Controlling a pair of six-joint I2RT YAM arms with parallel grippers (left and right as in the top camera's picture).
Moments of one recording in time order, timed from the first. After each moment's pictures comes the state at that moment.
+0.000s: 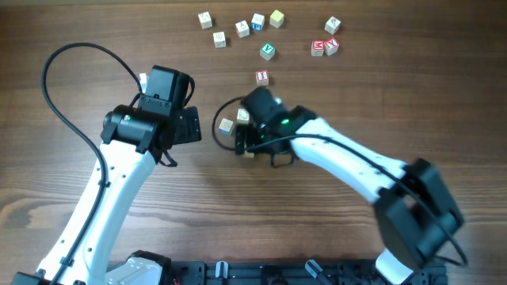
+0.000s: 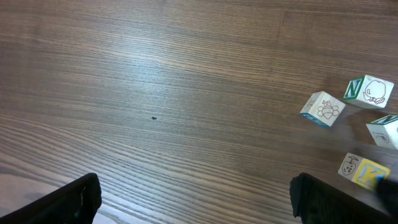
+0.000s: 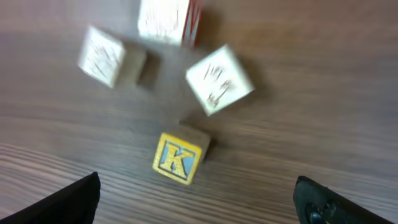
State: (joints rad) left arm -0.28 1.36 1.22 -1.07 -0.33 -0.39; right arm 0.70 1.80 1.26 -0.65 -0.05 0.65
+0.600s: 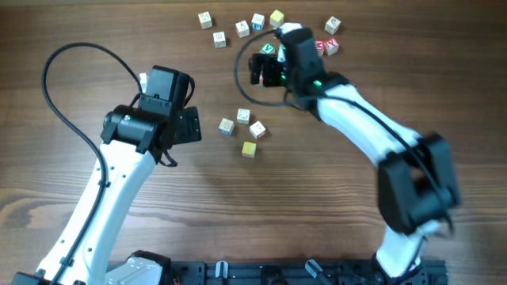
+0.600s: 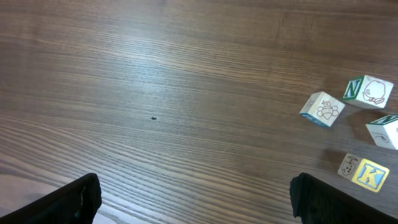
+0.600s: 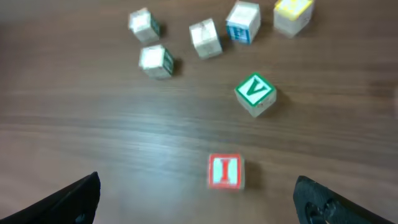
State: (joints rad) left arm -0.28 1.36 1.22 -1.07 -0.33 -0.39; right arm 0.46 1.99 1.43 -0.15 -0.05 0.38
